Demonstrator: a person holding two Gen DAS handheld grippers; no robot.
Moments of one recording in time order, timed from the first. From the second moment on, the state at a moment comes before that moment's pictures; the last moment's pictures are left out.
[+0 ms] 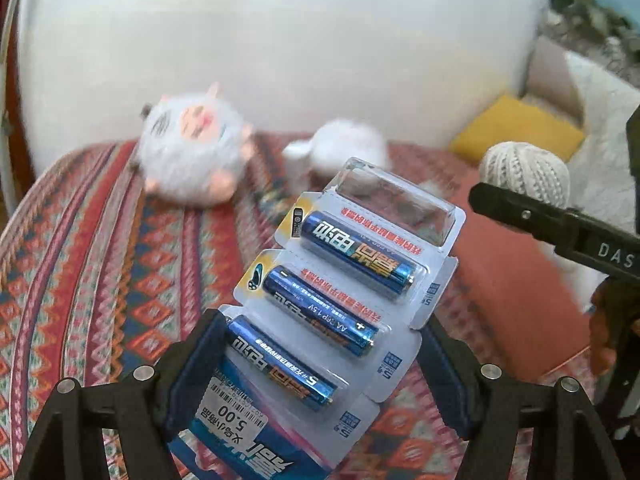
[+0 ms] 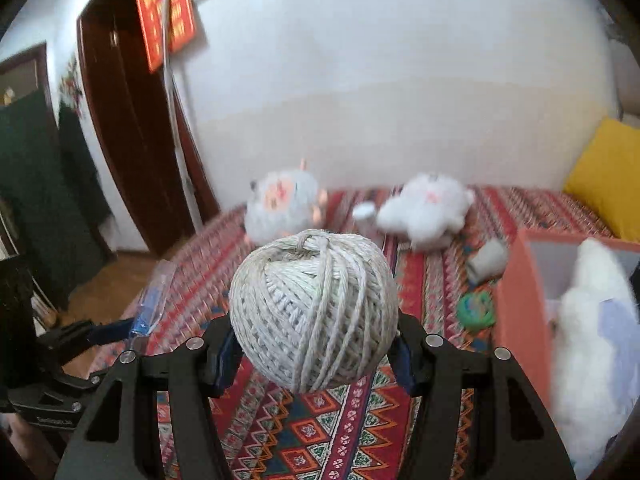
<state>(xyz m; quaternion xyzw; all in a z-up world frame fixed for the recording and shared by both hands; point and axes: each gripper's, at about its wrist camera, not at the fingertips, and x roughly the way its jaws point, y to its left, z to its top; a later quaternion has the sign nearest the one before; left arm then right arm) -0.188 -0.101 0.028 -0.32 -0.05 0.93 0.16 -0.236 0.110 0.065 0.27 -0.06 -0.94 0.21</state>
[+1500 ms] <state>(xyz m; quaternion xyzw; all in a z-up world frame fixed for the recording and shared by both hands) -0.219 0.002 0.007 -0.34 -0.08 0.92 0.18 -0.199 0.227 0.098 0.20 -0.10 -0.96 0.15</state>
